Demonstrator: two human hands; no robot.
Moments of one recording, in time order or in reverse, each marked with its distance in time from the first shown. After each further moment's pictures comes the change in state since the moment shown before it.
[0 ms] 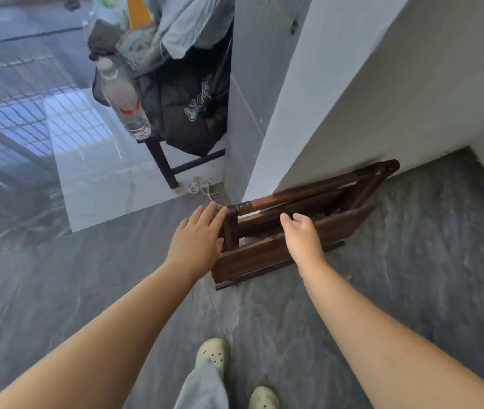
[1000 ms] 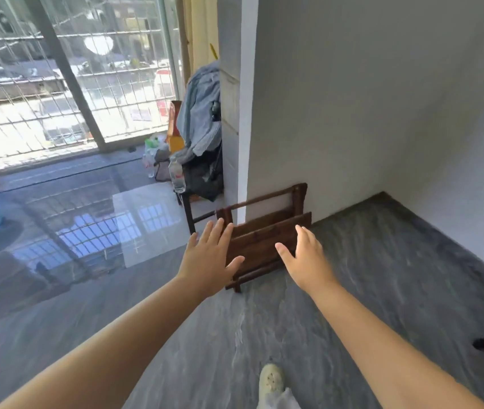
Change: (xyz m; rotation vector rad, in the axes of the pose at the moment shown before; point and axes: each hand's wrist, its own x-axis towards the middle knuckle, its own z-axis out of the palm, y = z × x) left_hand -0.506 0.151 -0.145 0.205 0.258 0.094; right_hand -0.513 0.140 -0.176 -0.405 0.234 -0.616
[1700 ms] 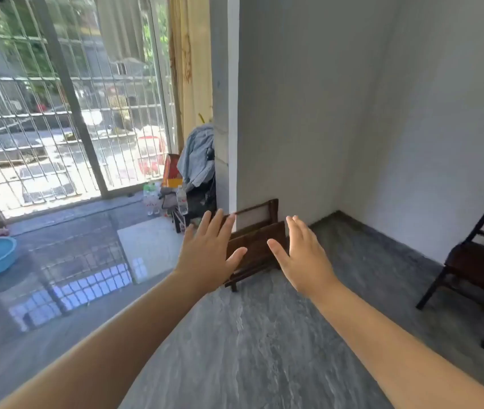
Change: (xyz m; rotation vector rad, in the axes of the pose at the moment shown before) left_hand -0.418 0.028 -0.139 -0.013 0.292 0.154; right_hand -0.443 -0.118 -0.084 -0.100 0.225 -0.189
